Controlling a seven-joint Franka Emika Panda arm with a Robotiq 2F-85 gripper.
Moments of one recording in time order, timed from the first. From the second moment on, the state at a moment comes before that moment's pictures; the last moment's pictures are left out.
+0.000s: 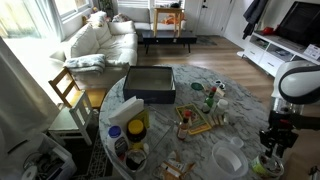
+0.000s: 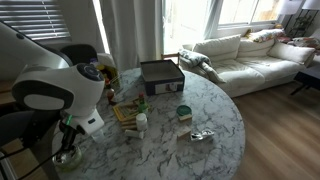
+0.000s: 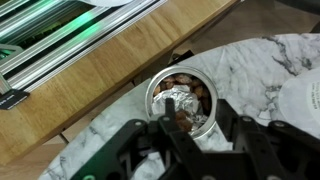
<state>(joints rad) -0.23 -0.18 -0.19 -2.76 0.18 2.10 0.10</state>
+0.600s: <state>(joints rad) -0.21 -0.06 -0.19 -2.75 0.24 2.18 0.09</state>
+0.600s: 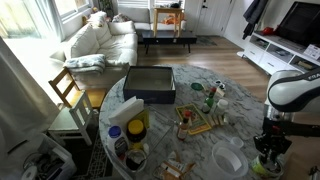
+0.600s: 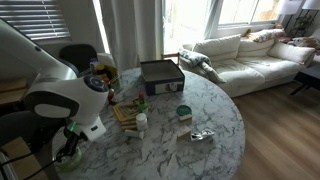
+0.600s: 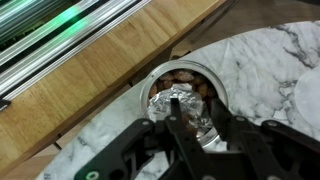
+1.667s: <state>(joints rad) -0.18 -0.01 -0.16 -2.75 0.18 2.36 0.09</state>
